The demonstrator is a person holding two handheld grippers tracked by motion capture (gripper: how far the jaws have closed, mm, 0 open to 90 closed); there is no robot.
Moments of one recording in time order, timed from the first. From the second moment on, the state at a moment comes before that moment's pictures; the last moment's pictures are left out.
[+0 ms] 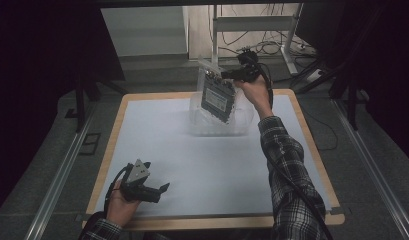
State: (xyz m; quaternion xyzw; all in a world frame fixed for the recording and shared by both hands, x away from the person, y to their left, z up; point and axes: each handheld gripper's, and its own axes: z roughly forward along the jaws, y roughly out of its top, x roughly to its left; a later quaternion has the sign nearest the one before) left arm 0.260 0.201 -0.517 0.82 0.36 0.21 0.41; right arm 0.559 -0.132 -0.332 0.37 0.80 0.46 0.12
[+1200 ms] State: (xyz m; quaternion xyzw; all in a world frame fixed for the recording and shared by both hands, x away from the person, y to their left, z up) left arm 0.259 0.201 -0.517 0.81 0.36 0.21 0.40; right arm 0.539 -0.150 -0.319 0.34 0.81 0.44 0.18
